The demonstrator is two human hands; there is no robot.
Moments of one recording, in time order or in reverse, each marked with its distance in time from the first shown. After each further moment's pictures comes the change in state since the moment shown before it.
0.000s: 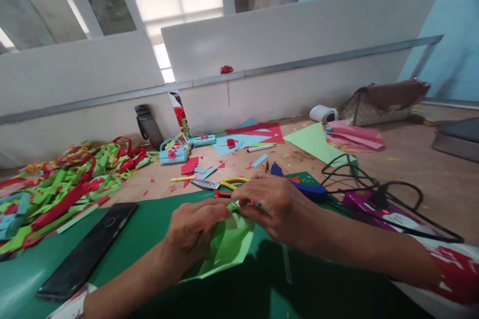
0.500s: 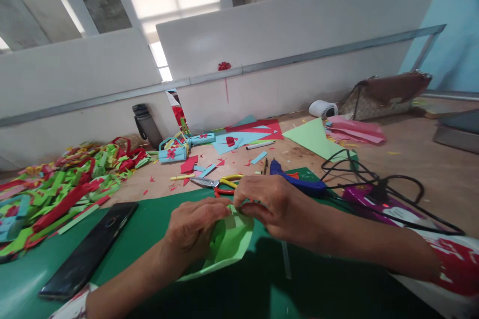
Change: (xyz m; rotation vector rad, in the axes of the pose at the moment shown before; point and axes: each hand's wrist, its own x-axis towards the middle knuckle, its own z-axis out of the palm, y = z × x) left_hand 0.004 0.002 -0.001 0.066 -0.020 0.044; right_hand 0.002 -0.002 -0.008 0.145 -0.105 0.050
